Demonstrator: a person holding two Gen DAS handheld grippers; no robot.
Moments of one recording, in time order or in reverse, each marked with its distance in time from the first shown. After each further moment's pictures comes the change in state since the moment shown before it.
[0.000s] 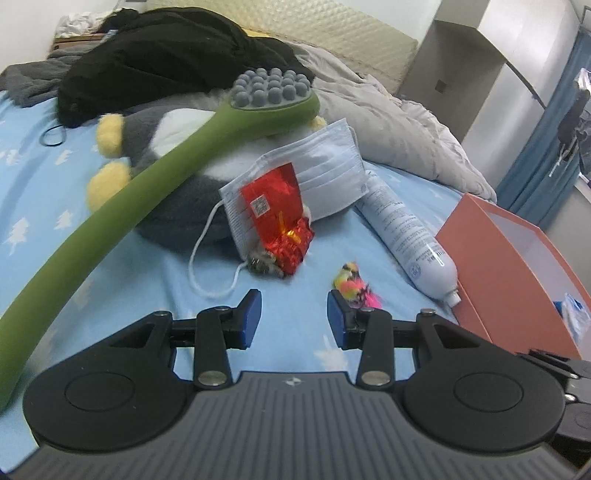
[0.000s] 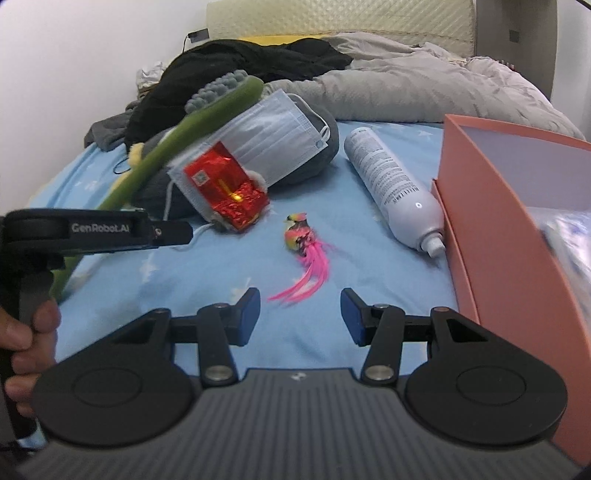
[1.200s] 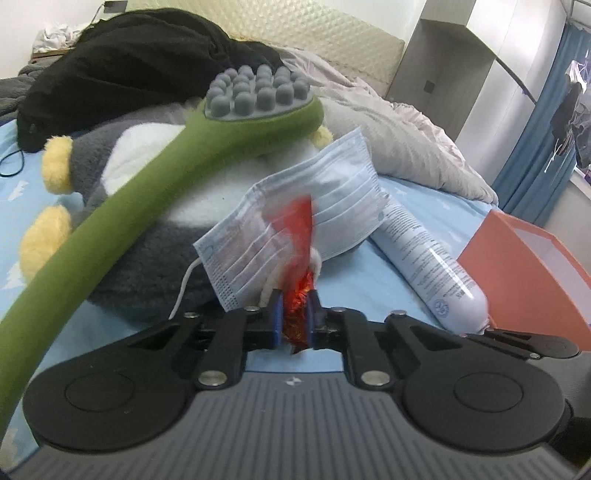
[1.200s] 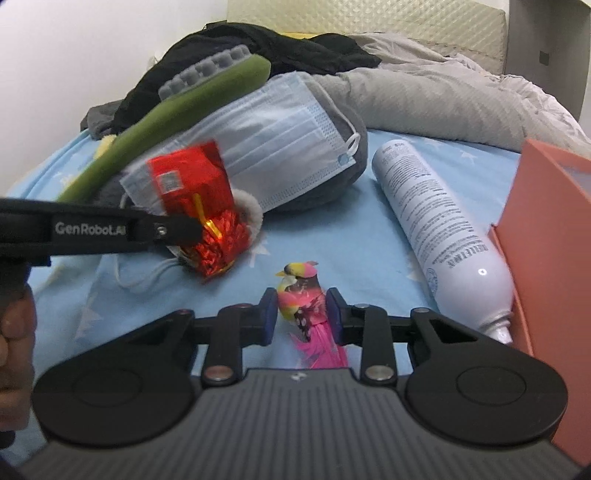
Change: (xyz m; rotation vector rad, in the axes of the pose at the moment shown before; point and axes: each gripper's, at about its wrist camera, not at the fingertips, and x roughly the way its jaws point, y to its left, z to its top) left arm 0.059 0.010 0.029 0.043 -0.038 -0.024; right arm 0.087 0.004 0.034 -0.089 -0.018 0.013
